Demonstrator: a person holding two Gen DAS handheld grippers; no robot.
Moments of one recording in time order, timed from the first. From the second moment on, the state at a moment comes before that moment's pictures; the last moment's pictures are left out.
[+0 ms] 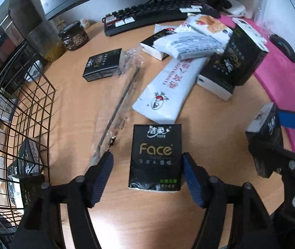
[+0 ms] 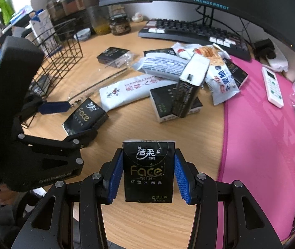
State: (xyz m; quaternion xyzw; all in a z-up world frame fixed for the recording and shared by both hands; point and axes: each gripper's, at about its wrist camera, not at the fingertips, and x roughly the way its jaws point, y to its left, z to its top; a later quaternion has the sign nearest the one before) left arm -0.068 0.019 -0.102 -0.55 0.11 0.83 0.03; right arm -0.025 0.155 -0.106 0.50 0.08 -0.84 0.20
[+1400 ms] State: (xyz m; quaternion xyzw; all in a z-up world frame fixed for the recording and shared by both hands) left arm 0.020 -0.187 0.060 -0.38 -0.01 0.91 -0.20; right arm 0.029 -0.054 0.028 0.28 0.18 -0.88 0.34
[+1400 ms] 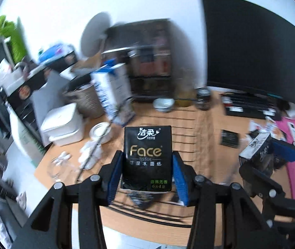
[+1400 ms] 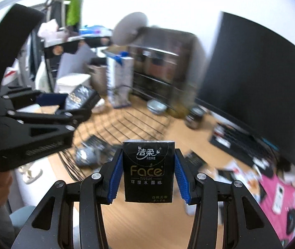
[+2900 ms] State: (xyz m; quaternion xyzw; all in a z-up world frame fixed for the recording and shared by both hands) left arm 0.008 -0.089 0.044 -0.38 0.06 0.92 -0.11; right arm 0.036 0.030 0.020 0.28 0.14 -0.91 0.26
